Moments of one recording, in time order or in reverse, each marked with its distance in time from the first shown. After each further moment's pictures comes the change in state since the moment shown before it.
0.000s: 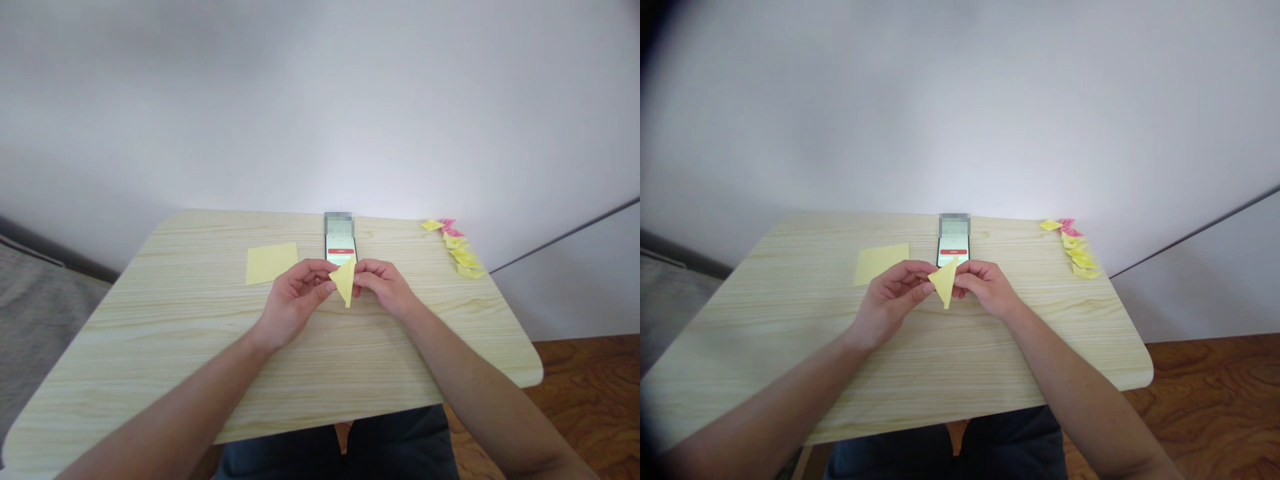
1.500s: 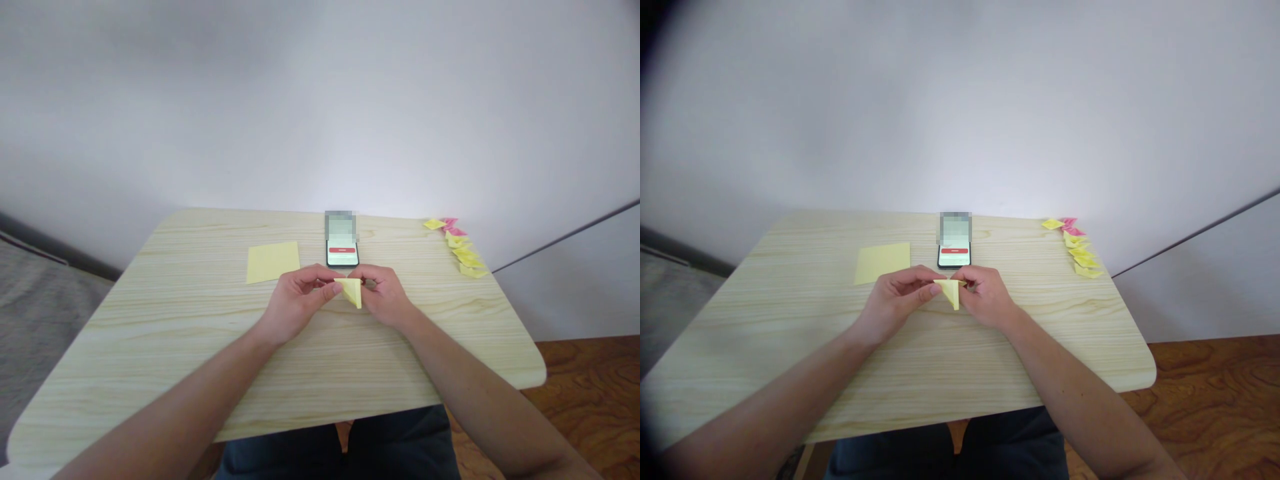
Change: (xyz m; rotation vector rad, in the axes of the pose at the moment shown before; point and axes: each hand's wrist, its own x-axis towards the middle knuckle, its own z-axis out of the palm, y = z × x) left_hand 0.004 0.006 0.001 0.134 -0.029 -0.099; right_hand -0.008 0.009 0.005 -0.494 0.075 -0.187
